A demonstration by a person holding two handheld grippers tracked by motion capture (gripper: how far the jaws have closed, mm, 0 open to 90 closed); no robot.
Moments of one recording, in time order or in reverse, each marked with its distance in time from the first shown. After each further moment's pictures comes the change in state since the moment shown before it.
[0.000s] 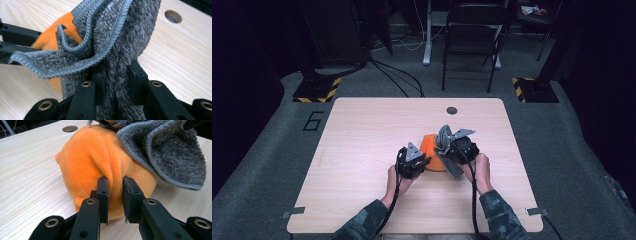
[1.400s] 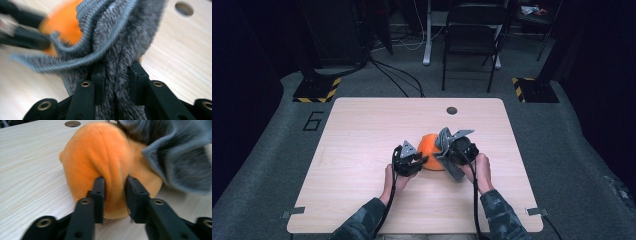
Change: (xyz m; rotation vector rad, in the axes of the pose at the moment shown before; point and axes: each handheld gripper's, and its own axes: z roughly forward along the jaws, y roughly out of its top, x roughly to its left) left arm 0.015 -0.006 0.003 0.000 -0.036 -0.053; right arm 0.004 -0.005 0.010 0.062 0.020 -0.037
